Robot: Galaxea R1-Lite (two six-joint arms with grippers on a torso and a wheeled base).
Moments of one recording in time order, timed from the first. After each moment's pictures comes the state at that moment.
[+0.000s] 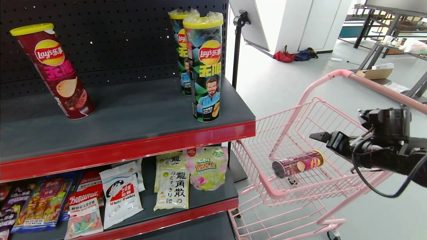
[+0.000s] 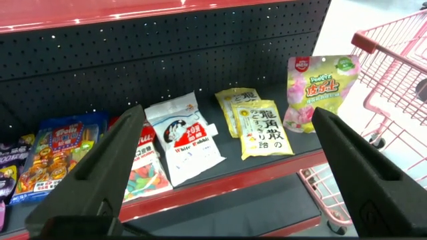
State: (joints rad) left arm 0.00 0.00 0.00 0.00 -0.05 0.01; right arm 0.02 1.77 -0.72 -0.50 0.05 0.56
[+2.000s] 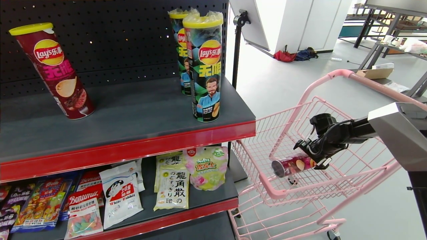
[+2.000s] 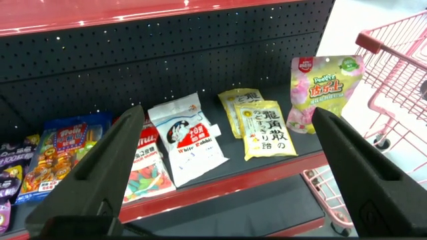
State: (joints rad) left arm 0.00 0.00 0.00 0.00 -0.04 0.02; right arm -0.04 2.49 -1.63 0.19 -0.03 0.89
